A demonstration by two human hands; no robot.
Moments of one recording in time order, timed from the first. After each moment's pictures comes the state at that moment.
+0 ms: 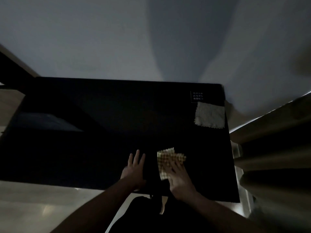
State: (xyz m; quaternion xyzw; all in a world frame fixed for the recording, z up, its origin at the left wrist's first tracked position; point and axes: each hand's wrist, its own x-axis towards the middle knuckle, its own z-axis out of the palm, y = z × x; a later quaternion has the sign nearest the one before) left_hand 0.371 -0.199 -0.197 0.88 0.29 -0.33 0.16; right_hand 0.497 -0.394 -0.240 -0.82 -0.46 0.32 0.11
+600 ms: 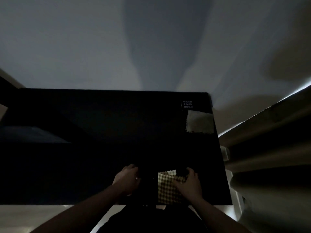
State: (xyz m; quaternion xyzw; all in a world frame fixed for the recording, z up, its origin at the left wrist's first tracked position) left_hand 0.373 -0.168 -0.177 0.90 0.25 -0.25 0.25; right_hand 0.523 -0.420 -0.214 -0.89 -0.06 0.37 0.26
